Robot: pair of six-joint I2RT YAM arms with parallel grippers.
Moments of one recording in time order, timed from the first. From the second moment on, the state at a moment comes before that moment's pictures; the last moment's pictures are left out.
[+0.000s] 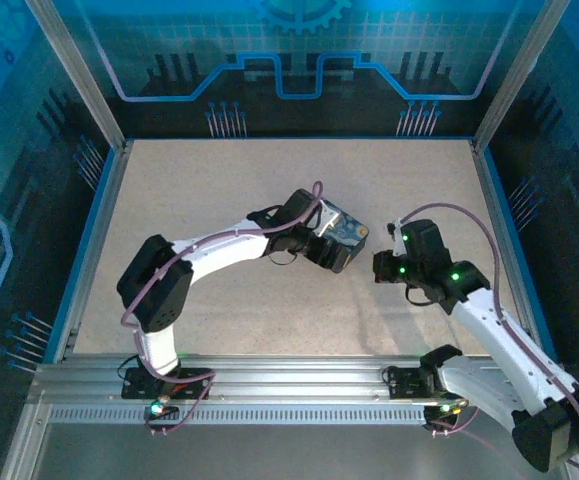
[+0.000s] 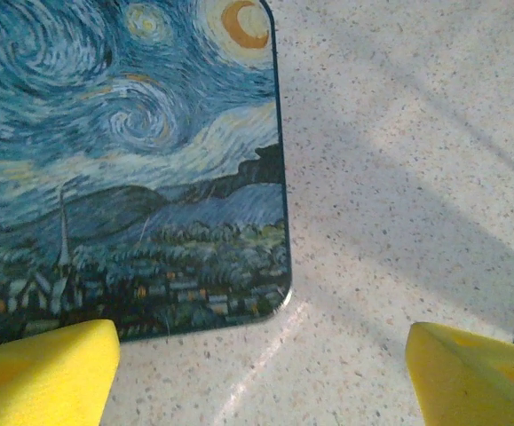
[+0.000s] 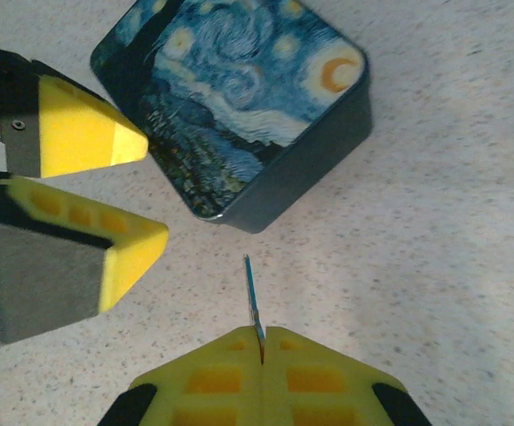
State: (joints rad) left arm -0.73 1.82 1.31 -0.37 0.34 -0.26; right arm 0.40 0.91 0.76 -0.70 -0.13 0.43
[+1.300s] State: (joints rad) left arm -0.59 1.80 0.78 0.44 0.38 -0.32; right arm 0.32 1.54 0.82 -0.10 -0.48 0.43
